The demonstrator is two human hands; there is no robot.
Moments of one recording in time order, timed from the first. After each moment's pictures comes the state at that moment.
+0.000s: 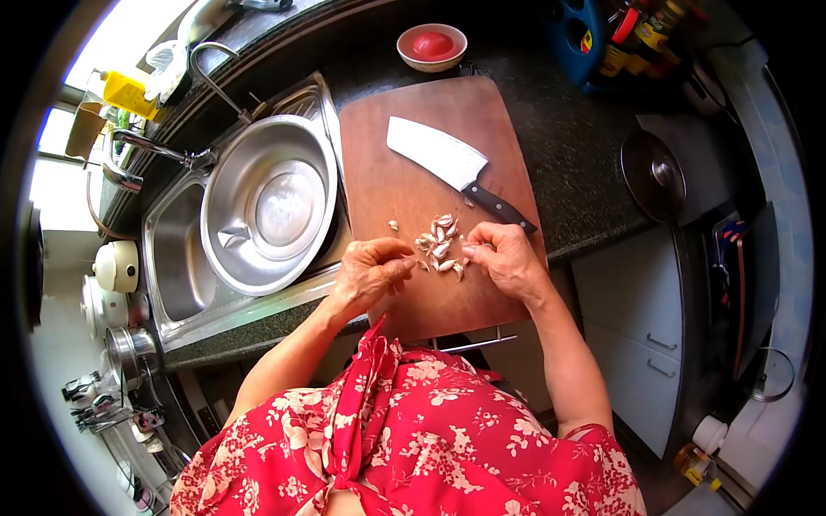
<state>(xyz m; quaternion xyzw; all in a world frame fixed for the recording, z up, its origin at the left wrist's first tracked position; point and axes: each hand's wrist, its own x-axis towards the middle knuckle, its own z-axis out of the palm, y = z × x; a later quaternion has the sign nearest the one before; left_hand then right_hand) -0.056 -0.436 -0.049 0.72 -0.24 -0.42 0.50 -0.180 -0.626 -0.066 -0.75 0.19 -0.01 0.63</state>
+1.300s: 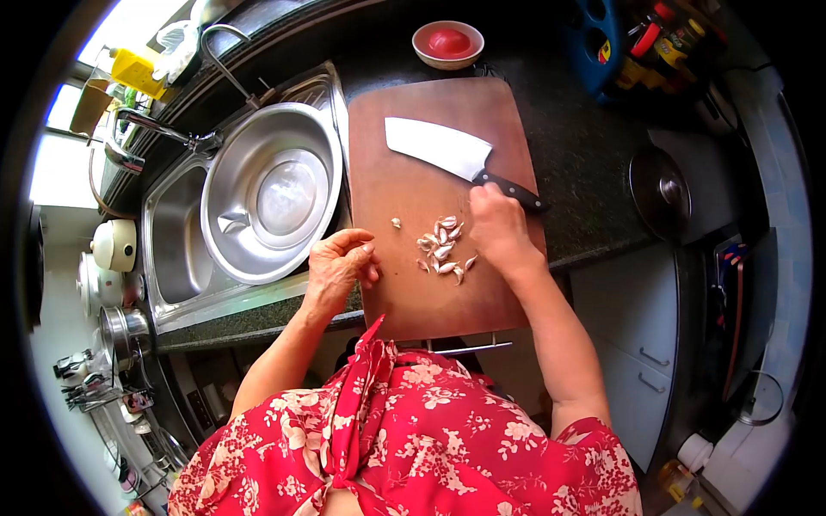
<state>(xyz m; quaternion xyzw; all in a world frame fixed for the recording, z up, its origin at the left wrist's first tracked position) -0.048 -0.409 -0.065 0.69 -0.04 -0.37 0.63 -0.133 -0.638 -0.082 -0.97 0.13 -0.10 0.19</state>
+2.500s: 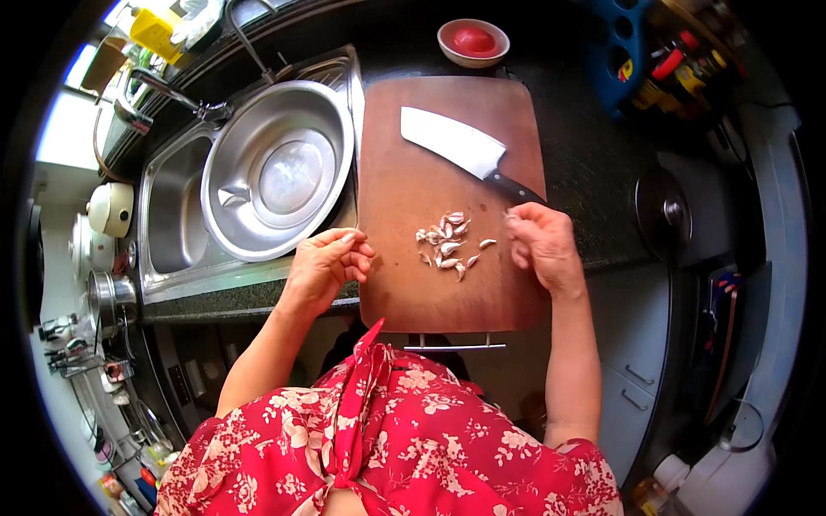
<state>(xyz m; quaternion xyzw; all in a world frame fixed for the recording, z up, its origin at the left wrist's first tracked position) -0.052 -0.385 -0.055 0.52 0.05 -0.42 0.74 -0.175 -0.664 -0.056 -0.55 0.27 -0.02 0.79</state>
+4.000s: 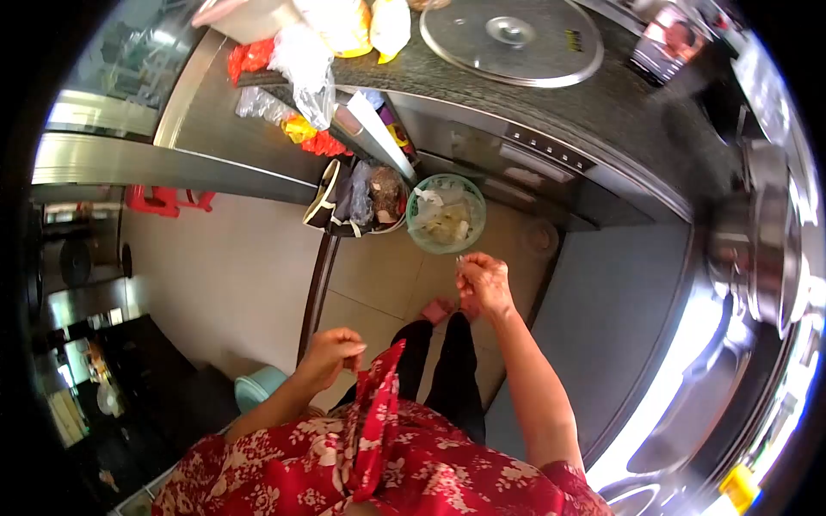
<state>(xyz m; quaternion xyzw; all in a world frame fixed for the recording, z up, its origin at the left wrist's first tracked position) -0.272 -0.072 -0.157 0.21 0.63 0.28 0.69 -0.027 0.054 -0.264 -0.49 -0.23 0.74 0.40</state>
